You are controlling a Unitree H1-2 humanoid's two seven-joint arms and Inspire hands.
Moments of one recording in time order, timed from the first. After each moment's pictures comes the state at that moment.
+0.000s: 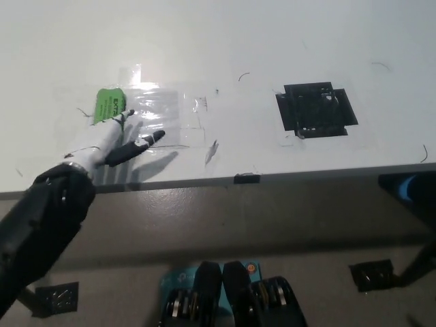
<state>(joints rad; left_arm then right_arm) -0.76 0.51 -0.65 0.43 0.47 0.38 -0.07 0.03 -0.12 -0.35 -0.10 0.02 0.30 -0.10</state>
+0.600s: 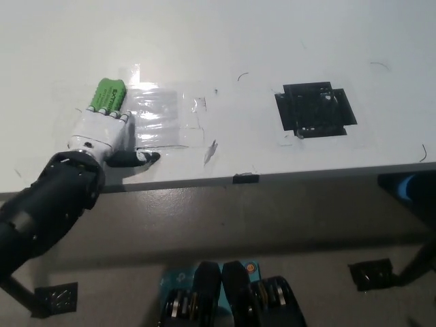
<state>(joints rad) -0.93 0.55 -1.03 0.64 0.82 0.38 -0.07 0.04 -0.12 -0.35 -0.10 0.02 0.30 -0.09</state>
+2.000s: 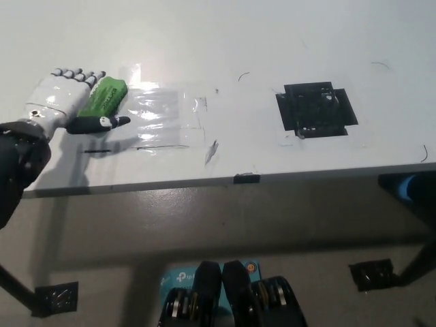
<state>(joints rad) -0.92 0.56 -0.58 0.88 0.83 -0.13 0.09 0.06 -0.14 -0.35 -0.17 0.02 0.31 -0.09</state>
